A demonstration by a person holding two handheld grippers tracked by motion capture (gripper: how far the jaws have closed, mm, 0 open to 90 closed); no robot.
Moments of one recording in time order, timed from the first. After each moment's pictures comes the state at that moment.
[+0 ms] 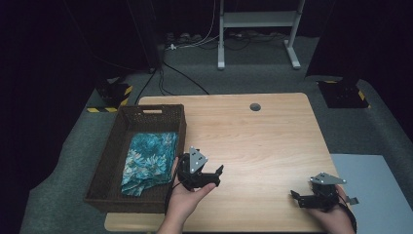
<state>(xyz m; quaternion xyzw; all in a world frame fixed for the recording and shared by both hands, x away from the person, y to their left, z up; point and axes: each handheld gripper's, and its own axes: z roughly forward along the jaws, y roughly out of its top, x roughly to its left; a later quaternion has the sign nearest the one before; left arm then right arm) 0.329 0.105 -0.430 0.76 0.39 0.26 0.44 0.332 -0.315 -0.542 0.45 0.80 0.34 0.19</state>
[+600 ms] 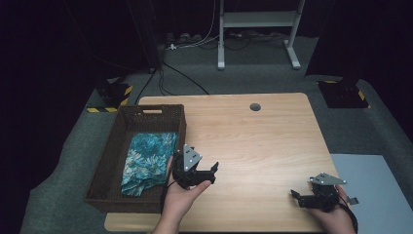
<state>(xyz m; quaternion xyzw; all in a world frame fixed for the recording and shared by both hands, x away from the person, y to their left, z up) 0.330 0.118 -0.422 0.75 0.40 0.27 0.44 0.331 -0.315 -0.542 0.45 0.80 0.34 0.19</state>
